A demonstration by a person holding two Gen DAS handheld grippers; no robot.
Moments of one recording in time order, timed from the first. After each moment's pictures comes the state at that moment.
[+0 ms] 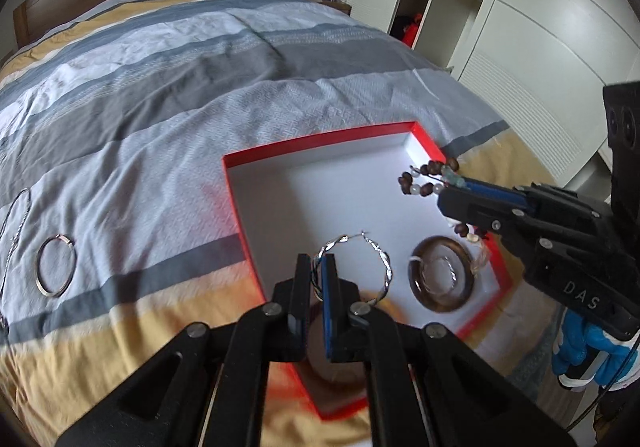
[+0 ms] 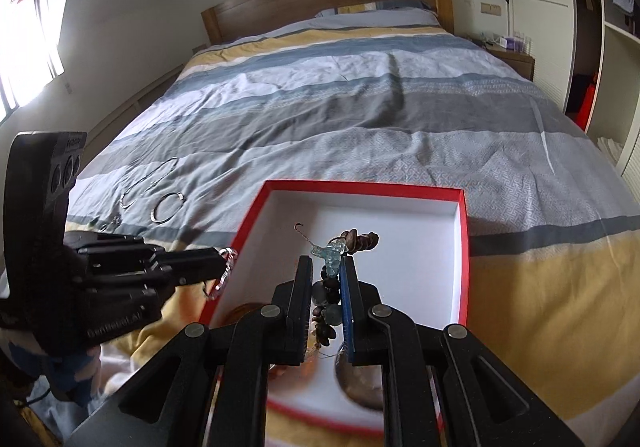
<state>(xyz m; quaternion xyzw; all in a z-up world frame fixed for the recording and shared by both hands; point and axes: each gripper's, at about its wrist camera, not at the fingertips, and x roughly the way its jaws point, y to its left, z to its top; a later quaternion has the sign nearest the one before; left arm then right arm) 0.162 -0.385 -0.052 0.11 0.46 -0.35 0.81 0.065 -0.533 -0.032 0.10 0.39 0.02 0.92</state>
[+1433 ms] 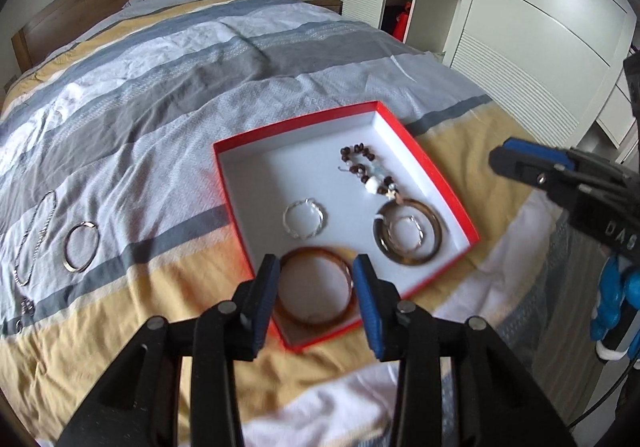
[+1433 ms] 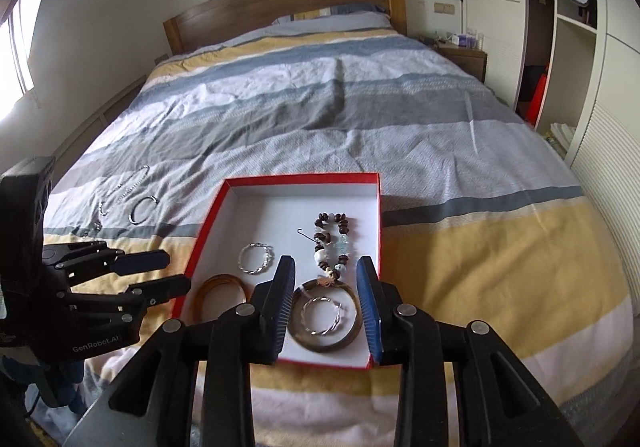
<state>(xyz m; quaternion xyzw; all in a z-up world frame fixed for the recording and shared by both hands) 0.092 -0.373 -0.019 0.16 0.45 -0.34 0.81 -0.010 -0.551 0.007 0.10 0.38 -0.06 0.92</state>
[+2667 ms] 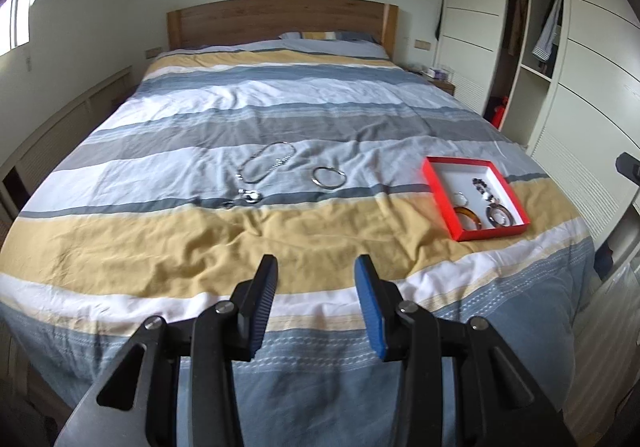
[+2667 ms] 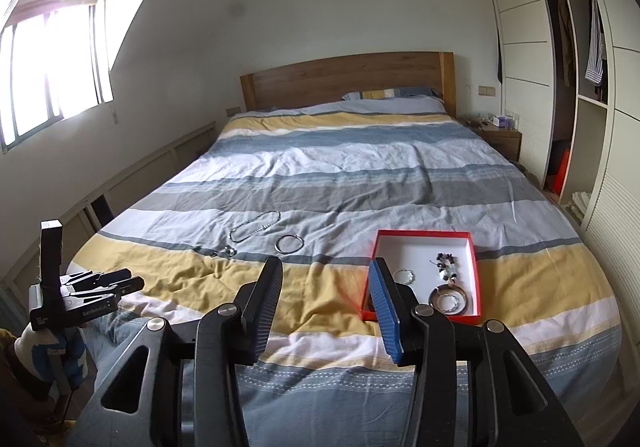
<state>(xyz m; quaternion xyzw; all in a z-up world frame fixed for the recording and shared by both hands) -0.034 -0.021 0.080 0.05 0.35 -0.16 0.92 -0.164 -0.356 0.145 0.07 0.26 0.01 0.96</state>
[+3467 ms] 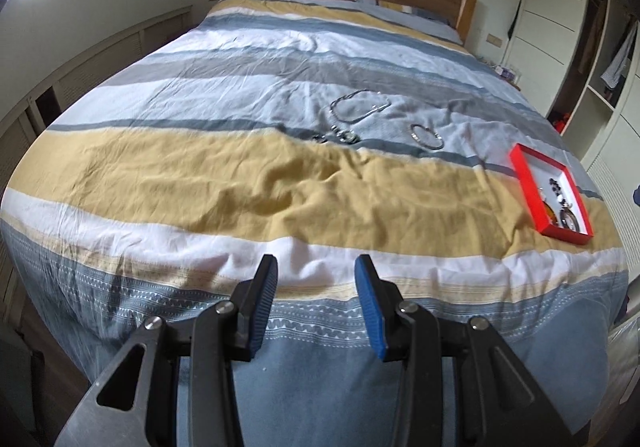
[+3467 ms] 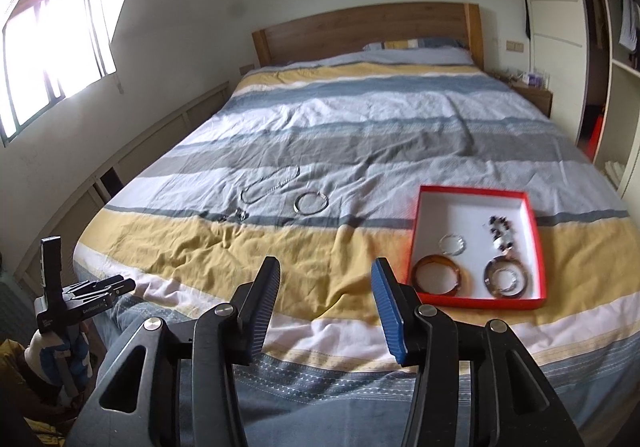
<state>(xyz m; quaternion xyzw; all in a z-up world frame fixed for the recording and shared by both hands) 0.013 0.054 -0.006 -0.01 0.42 -0.07 0.90 -0.075 -0.333 0.072 0.09 0.34 0.05 0.93</state>
